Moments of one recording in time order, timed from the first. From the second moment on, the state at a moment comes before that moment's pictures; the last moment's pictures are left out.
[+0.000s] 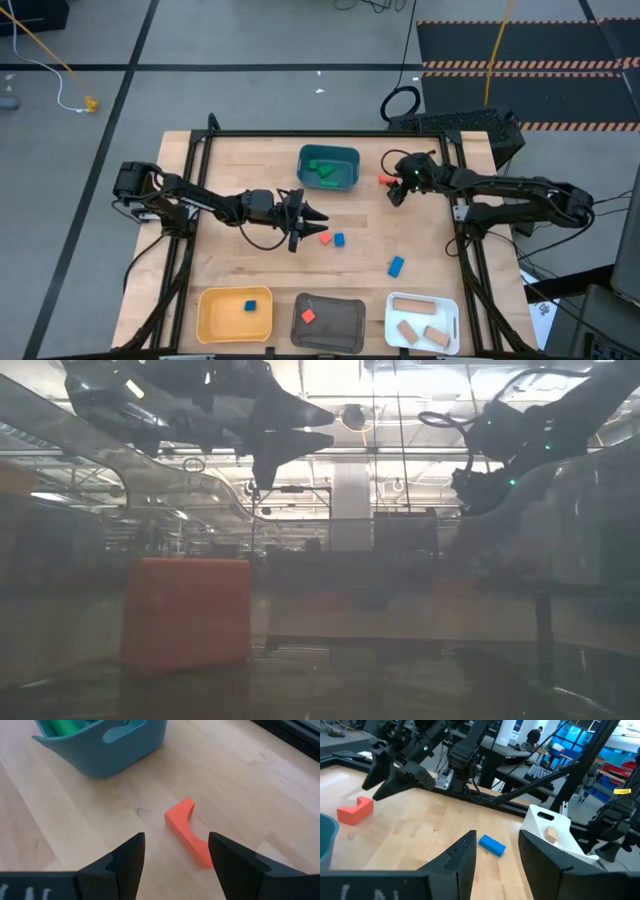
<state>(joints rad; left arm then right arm) -0.04 1.59 0.64 0.86 0.09 -0.31 -0.51 1.08 0.40 -0.15 0.08 0.19</state>
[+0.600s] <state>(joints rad) -0.04 1.59 0.64 0.82 0.09 -0.30 -0.51 1.08 0.32 0.04 0.11 0.21</state>
